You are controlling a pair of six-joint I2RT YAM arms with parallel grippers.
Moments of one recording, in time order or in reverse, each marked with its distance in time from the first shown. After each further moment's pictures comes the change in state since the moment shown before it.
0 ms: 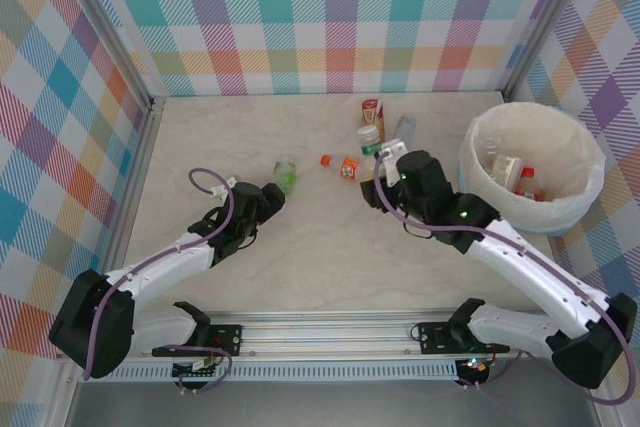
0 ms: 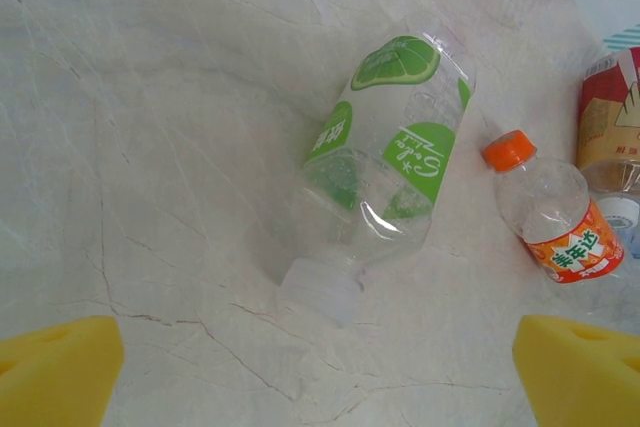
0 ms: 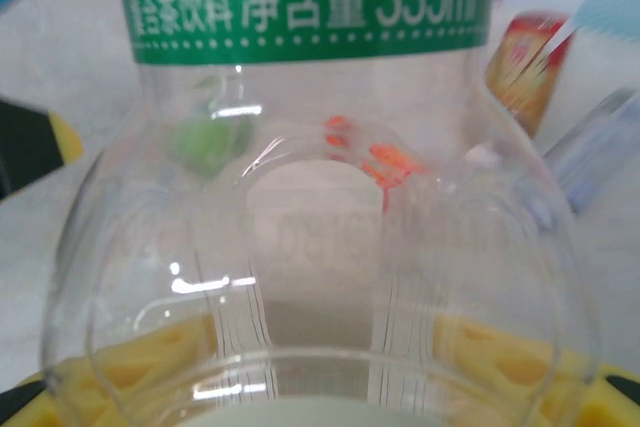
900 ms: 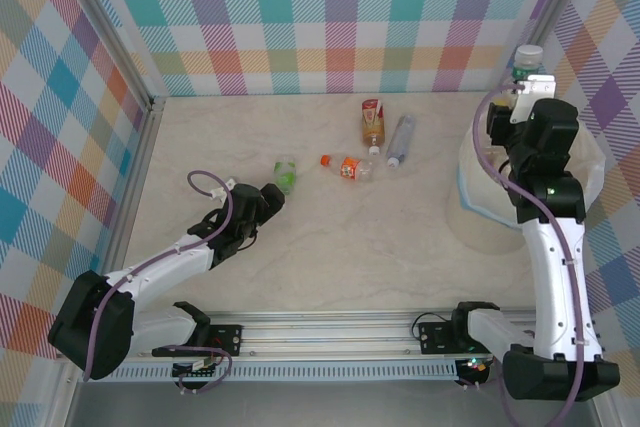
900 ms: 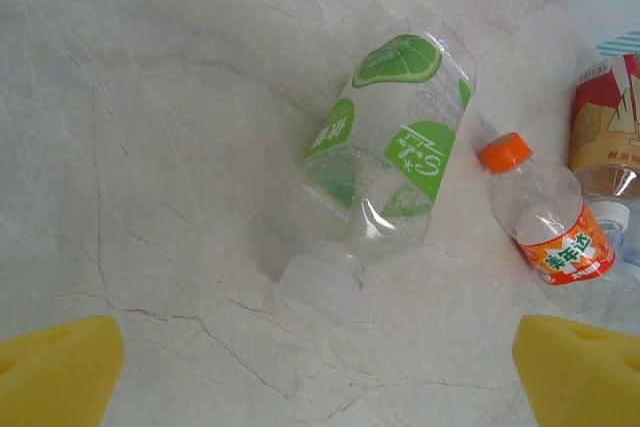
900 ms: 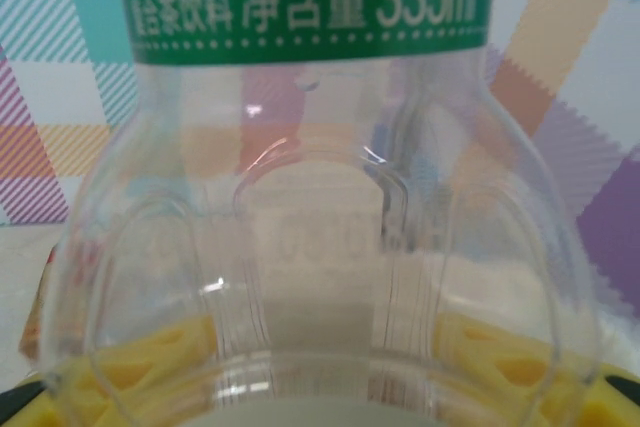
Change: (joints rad) left arm 0.002 -0.008 -0.020 0.018 0.008 -0.026; right arm -0.783 -0.004 0.293 -0.032 -0.030 -0.199
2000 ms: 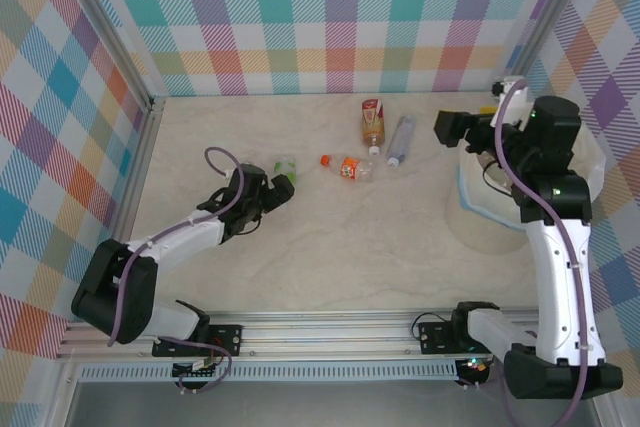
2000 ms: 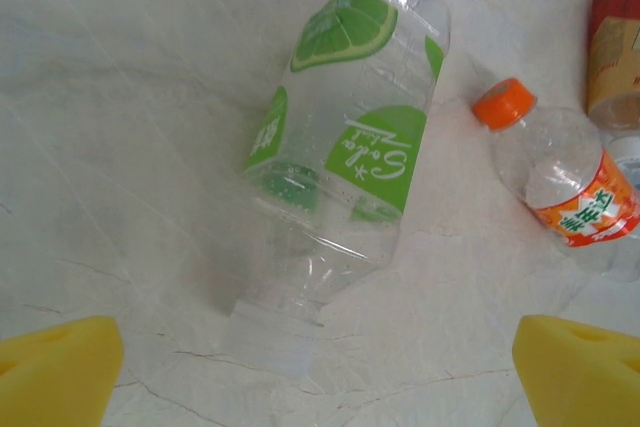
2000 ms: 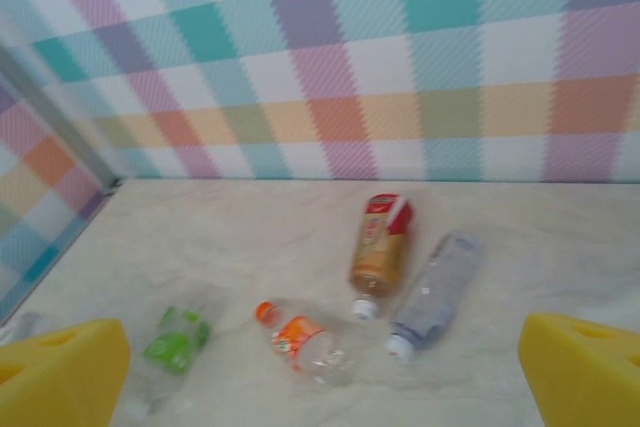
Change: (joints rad) left arm 0.078 0.220 0.168 -0.016 0.196 0.200; right arm 0.100 0.008 0.062 -0.084 -0.569 0.219
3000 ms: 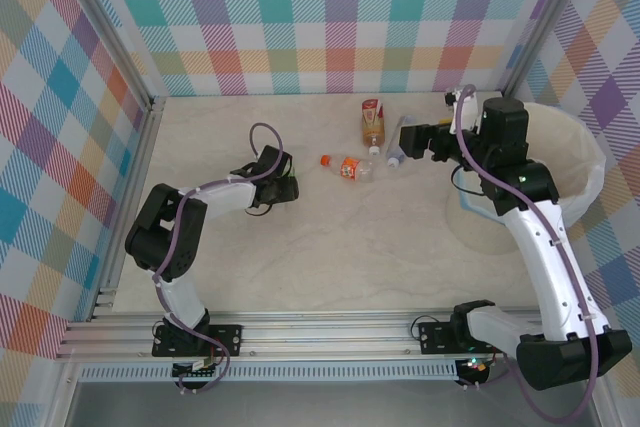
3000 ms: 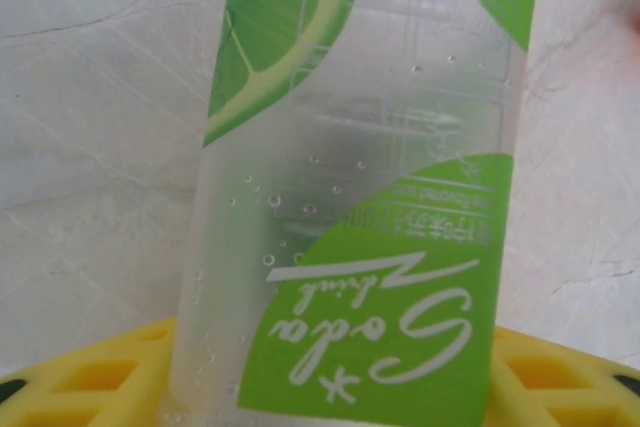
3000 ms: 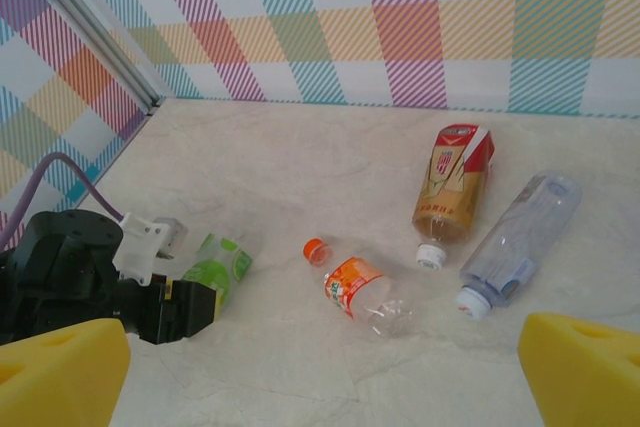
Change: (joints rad) left arm 0.003 0.392 0.309 -0.141 -0.047 0.346; right arm 0.168 0.055 -0.095 0.027 0.056 0.027
